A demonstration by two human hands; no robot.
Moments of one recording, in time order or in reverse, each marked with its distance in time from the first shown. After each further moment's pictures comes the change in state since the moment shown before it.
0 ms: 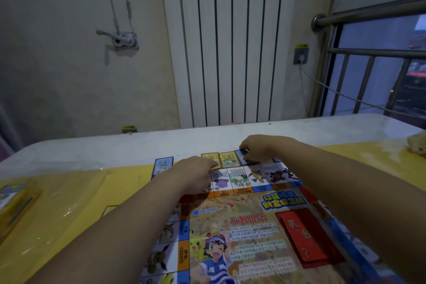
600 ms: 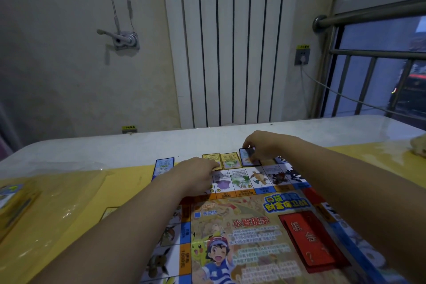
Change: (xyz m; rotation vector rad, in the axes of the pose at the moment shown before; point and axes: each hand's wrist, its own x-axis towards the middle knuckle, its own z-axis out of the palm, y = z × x) left_hand 0.001 -0.003 0.001 -0.014 -0.005 0.007; right_hand 0.002 0.008 -0.003 0.085 0.095 -0.003
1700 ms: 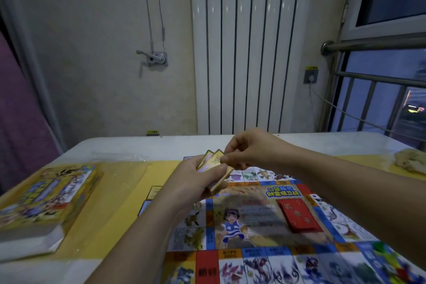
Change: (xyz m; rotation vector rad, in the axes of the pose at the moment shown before) left_hand -0.173 0.054 -0.041 -1.460 0.357 -0.119; right_hand -0.172 -0.116 -0.065 0.827 0.091 -0.247
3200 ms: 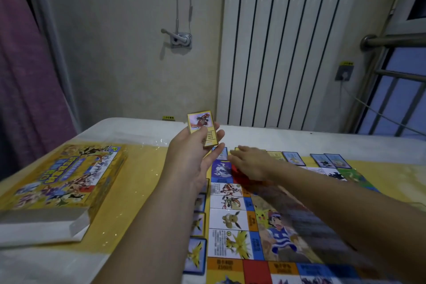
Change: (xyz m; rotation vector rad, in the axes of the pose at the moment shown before) left_hand 0.031 0.006 -0.059 -0.603 0.401 0.028; right_hand 0.136 0.083 0.088 -0.860 -0.113 0.074
